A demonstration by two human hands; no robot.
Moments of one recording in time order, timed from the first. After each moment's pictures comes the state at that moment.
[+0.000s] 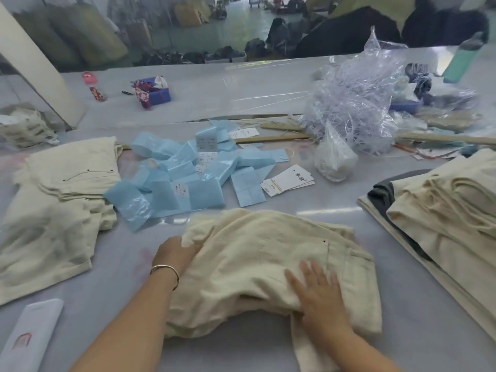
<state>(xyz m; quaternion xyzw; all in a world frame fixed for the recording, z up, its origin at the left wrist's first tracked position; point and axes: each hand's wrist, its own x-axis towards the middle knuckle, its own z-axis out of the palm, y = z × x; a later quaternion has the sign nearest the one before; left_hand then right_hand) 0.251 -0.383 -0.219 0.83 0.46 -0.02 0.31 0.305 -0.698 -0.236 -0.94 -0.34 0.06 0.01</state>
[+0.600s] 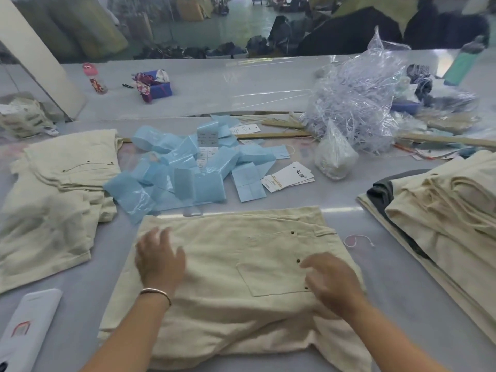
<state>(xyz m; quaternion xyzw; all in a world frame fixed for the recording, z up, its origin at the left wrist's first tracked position) 0.211 -0.398 -0.229 0.89 0.41 0.15 0.15 0.345 -0.717 -0.232 -0.91 -0.30 0.03 0.27</state>
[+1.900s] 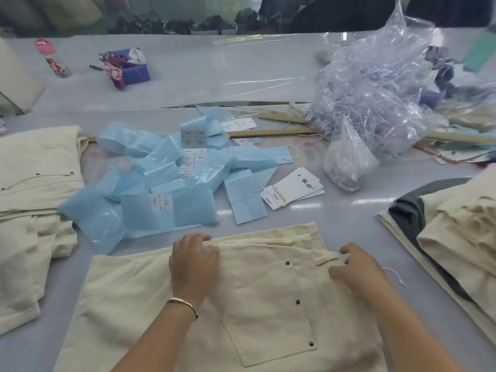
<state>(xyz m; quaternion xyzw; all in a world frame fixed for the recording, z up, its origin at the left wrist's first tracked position) 0.335 -0.397 -0.256 0.88 0.35 0.16 0.26 0.462 -0.673 -0.221 -0.93 0.02 0.25 0.26</state>
